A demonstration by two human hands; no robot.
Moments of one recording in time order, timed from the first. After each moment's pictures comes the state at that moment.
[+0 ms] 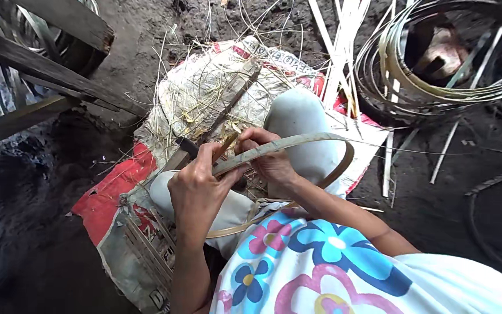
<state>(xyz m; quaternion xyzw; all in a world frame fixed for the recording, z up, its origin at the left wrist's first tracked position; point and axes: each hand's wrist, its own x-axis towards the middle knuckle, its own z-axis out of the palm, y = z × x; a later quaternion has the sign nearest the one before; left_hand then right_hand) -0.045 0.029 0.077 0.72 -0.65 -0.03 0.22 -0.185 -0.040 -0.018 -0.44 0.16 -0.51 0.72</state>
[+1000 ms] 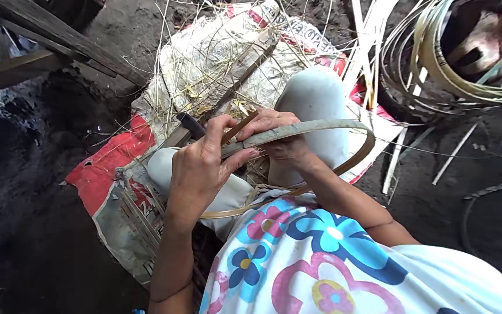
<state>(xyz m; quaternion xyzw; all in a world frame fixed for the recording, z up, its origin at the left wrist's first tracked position) -0.034 0.030 0.087 0.66 -0.70 -0.13 0.23 -0.193 -0.068 -0.008 -0.65 0.06 -0.49 0.58</state>
